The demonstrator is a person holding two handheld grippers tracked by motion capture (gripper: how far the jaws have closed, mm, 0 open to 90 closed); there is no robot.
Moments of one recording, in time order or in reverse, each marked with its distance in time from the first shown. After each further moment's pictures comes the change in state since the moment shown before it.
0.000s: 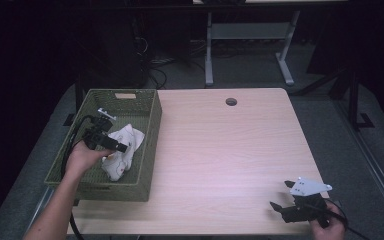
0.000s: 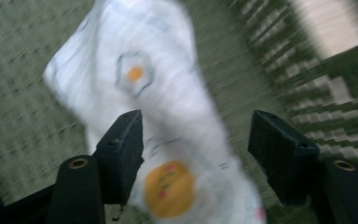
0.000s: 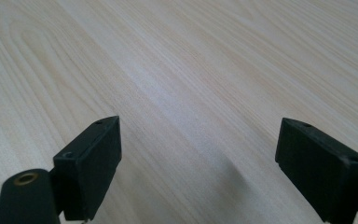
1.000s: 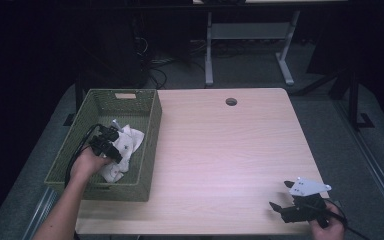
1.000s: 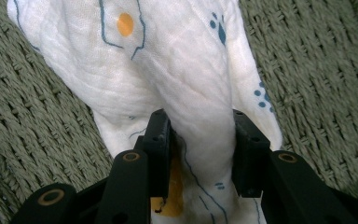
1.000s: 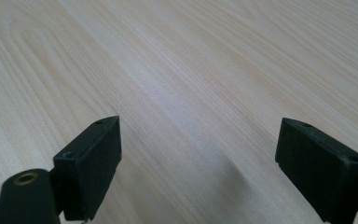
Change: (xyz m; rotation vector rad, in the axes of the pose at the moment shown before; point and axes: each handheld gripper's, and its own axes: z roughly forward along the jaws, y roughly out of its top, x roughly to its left) left arm 0.003 -0.008 0.042 0.229 0.103 0.058; right arm -0.001 0.000 0.000 0.013 -0.005 -0.036
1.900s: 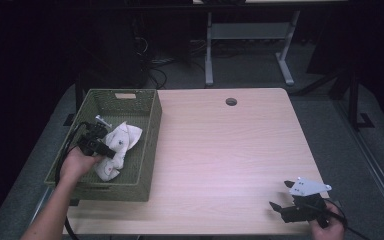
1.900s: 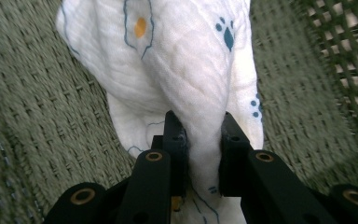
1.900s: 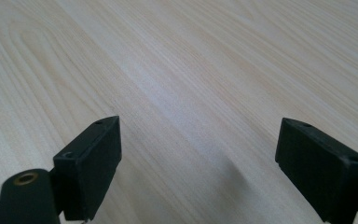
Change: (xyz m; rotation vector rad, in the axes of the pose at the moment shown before) left arm 0.012 -0.021 -0.034 -0.154 -0.071 -0.070; right arm 0.002 0.000 0.001 -0.011 0.000 0.031
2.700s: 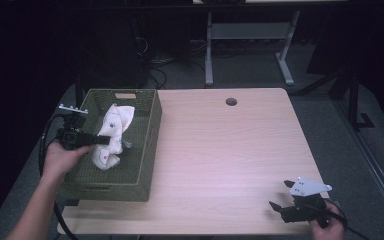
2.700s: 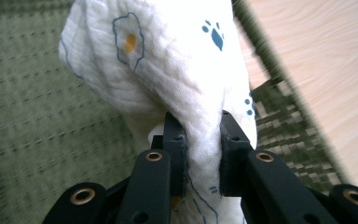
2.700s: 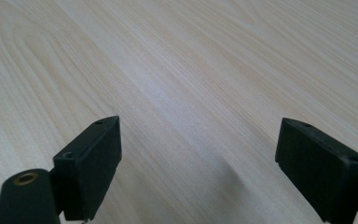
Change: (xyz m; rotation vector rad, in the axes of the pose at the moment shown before) left arm 0.013 -0.011 -0.062 -0.322 -0.236 -0.091; right arm 0.001 0.001 -0.002 -0.007 0.001 -0.005
